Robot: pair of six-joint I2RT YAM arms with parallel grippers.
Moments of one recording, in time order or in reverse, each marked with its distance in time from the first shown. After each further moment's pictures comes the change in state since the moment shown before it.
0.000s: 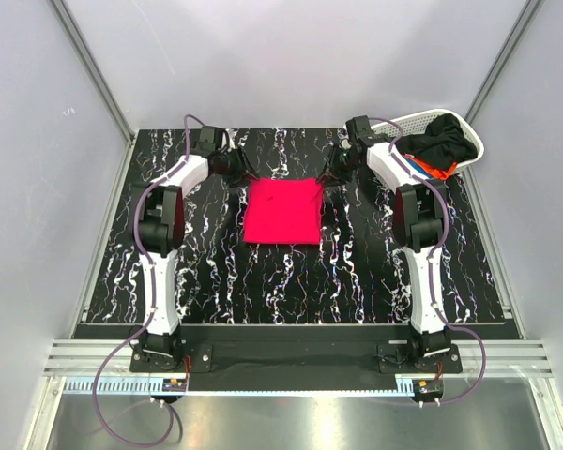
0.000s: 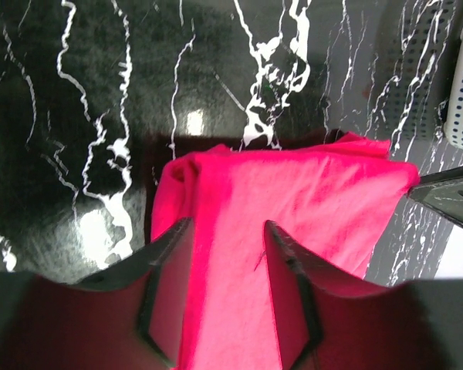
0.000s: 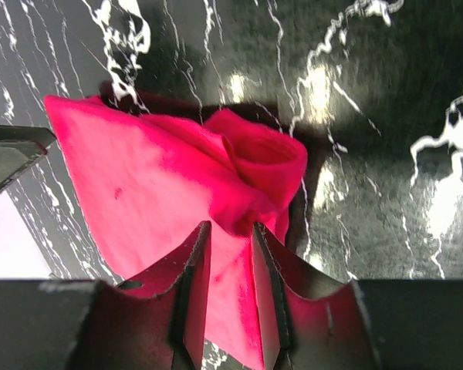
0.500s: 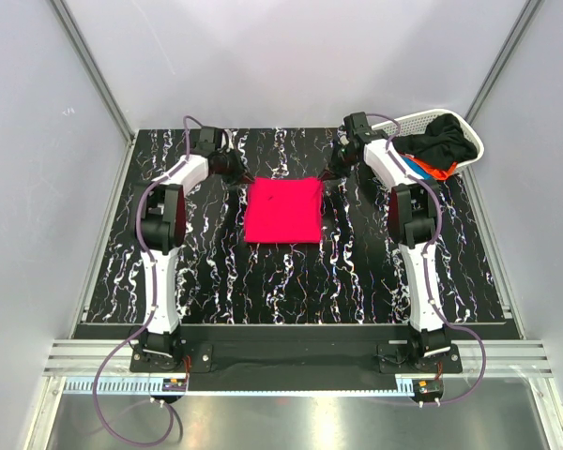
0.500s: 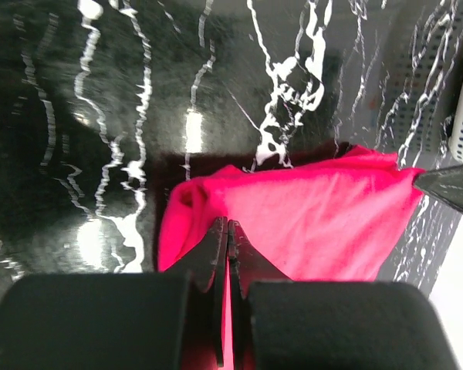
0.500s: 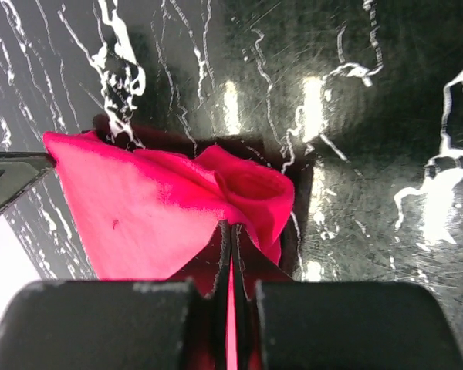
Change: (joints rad) left arm 0.008 0.047 0.040 0.003 -0.012 -0.017; right arm -0.005 0.110 0.175 -0.055 0.030 0.006
